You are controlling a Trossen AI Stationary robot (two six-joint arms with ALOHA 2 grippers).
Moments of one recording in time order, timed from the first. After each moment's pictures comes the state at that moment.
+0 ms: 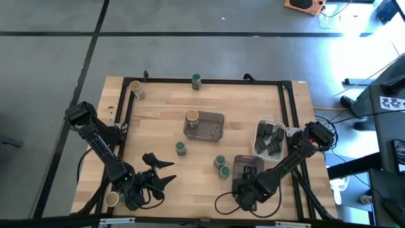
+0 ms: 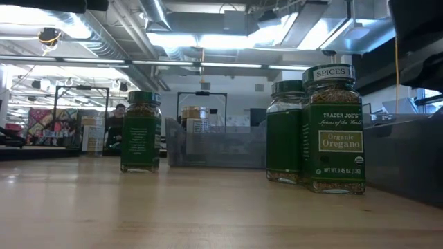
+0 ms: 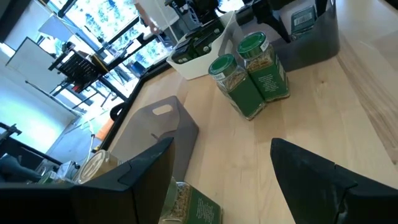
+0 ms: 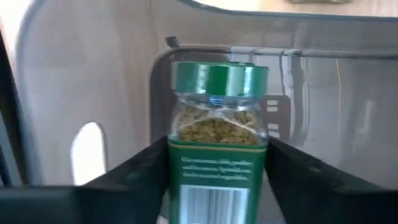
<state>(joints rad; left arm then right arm) -0.92 1.56 0.86 -0.18 -1.19 -0.26 0.73 1.88 1.26 -0.80 0.08 0.81</state>
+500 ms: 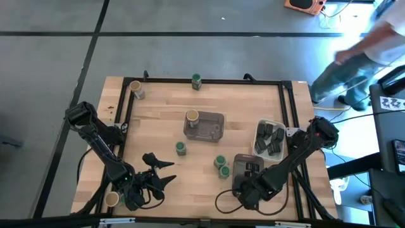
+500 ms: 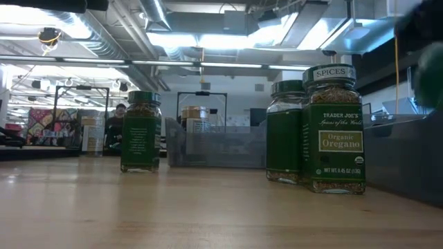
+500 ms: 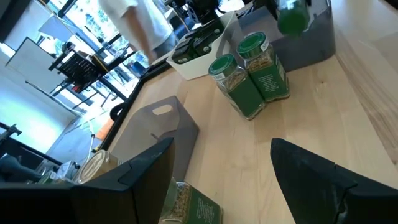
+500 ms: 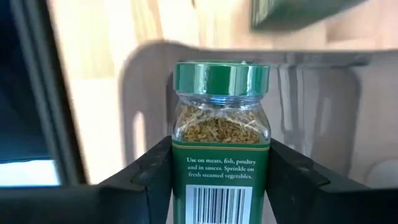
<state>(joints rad) -0.92 1.56 0.86 -0.18 -1.19 -0.26 0.73 1.80 1.39 -0.98 0.09 0.83</state>
